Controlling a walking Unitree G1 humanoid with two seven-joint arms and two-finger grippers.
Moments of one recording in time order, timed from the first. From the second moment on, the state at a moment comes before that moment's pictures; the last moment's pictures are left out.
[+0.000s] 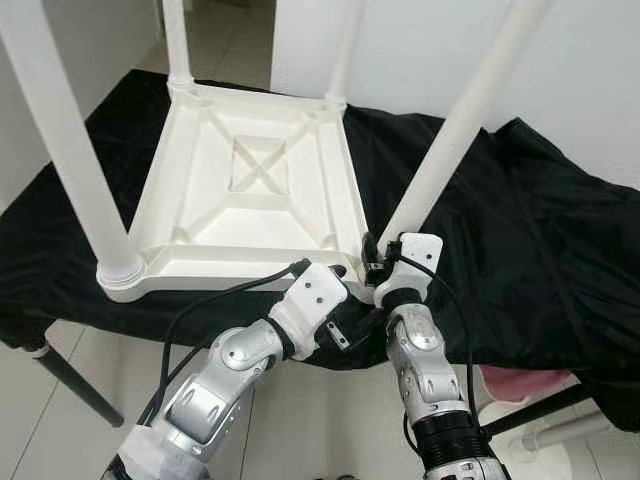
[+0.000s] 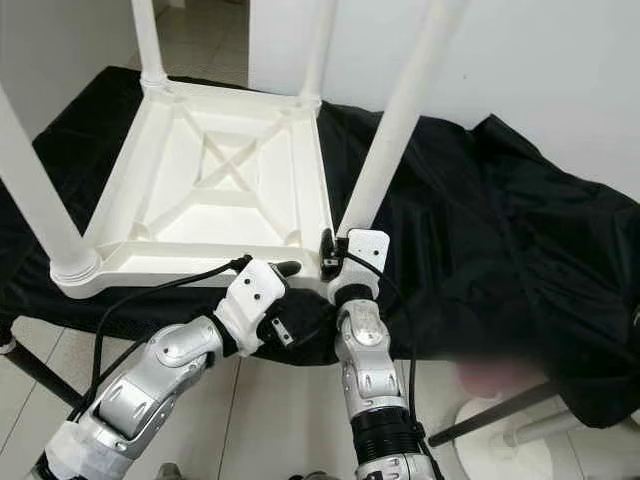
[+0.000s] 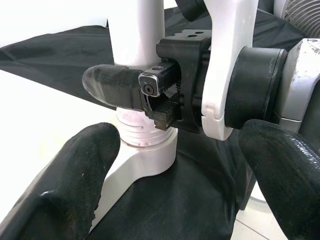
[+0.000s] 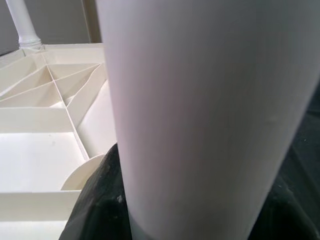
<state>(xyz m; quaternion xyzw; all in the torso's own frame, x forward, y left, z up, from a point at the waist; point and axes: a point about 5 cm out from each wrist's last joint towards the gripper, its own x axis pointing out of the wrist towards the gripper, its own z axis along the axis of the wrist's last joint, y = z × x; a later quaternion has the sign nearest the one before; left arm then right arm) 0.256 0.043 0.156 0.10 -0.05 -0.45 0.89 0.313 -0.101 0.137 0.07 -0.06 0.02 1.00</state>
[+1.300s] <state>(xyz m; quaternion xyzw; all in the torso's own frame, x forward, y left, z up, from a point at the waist) 0.256 0.042 0.156 0.10 -0.05 -0.45 0.89 0.316 -0.139 0.139 0.02 -0.09 0.22 0.97</state>
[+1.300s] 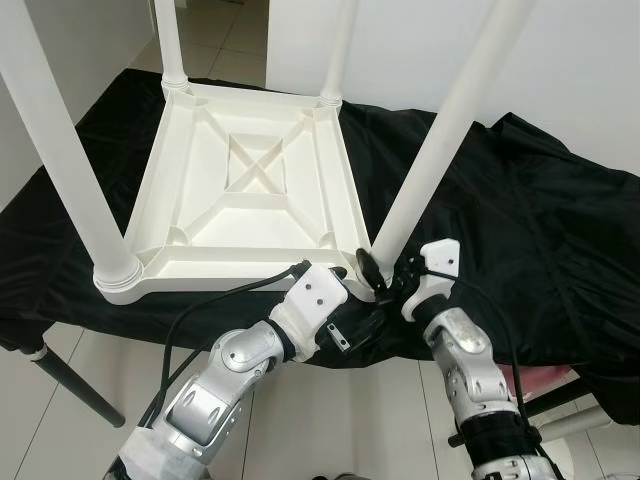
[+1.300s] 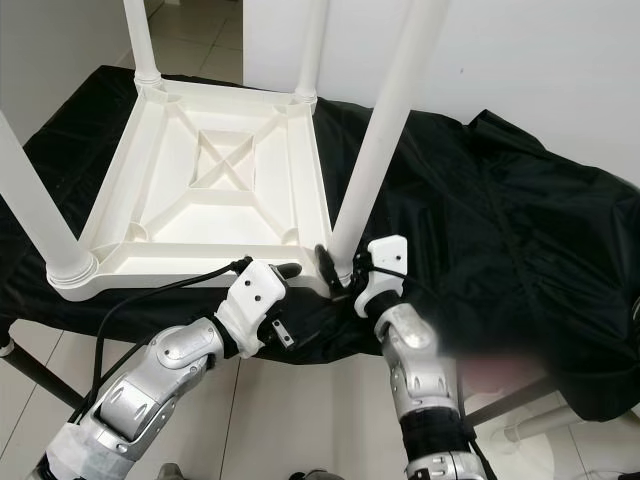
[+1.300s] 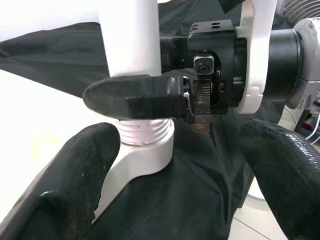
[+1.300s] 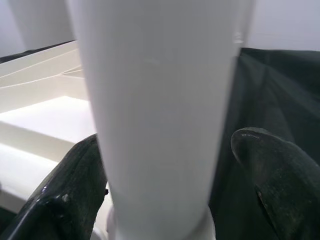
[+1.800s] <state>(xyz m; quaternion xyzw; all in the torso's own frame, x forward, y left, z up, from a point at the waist) 0.259 0.043 0.157 0.10 -0.05 -0.45 0.89 0.337 -0.136 0.143 -0.03 -0.07 0.35 0.94</state>
